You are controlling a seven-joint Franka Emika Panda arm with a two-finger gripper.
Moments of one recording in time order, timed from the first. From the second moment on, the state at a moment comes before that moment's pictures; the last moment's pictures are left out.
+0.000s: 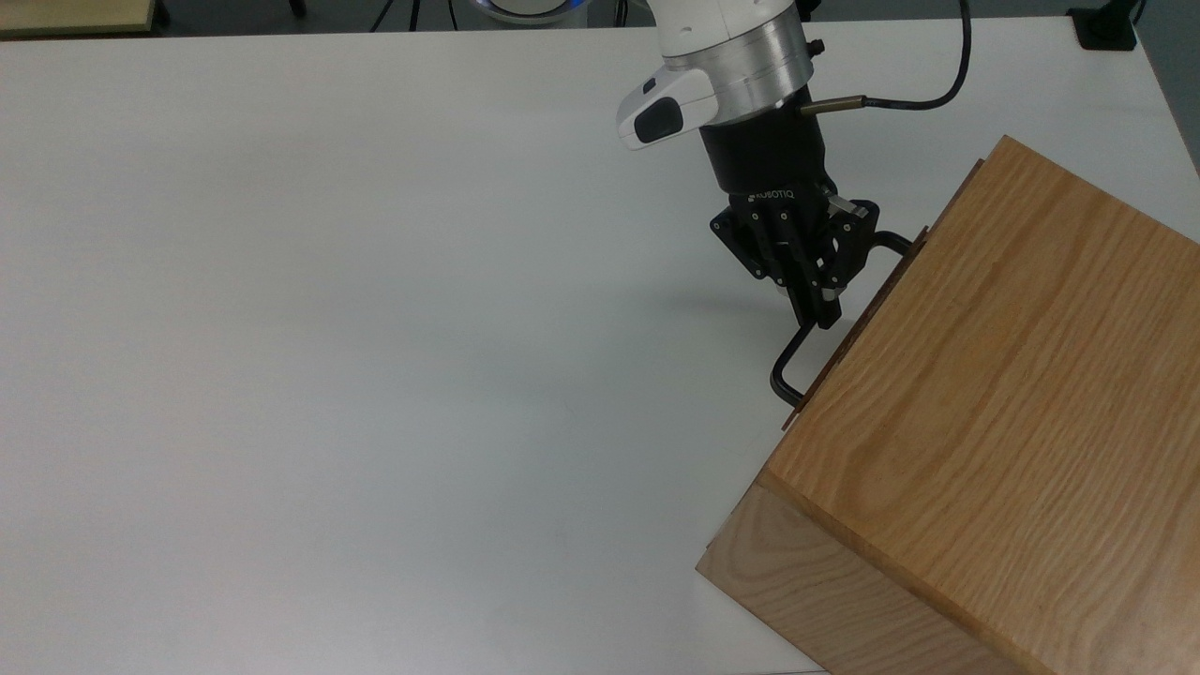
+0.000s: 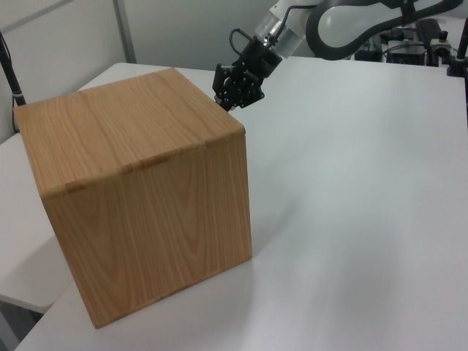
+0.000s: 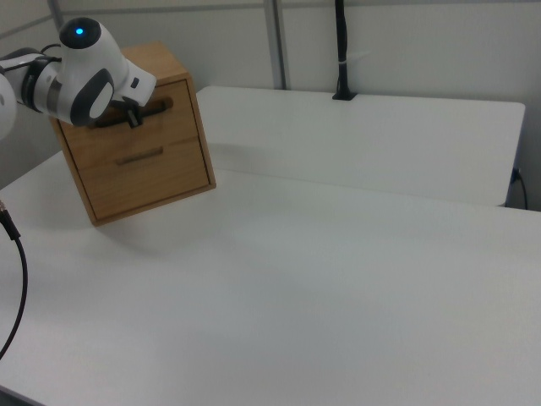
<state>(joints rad) 0.25 0.35 0.09 -1.56 0.36 2.60 0.74</state>
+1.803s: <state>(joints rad) 0.17 0.22 0.13 -1.71 0.36 2.54 0.78</state>
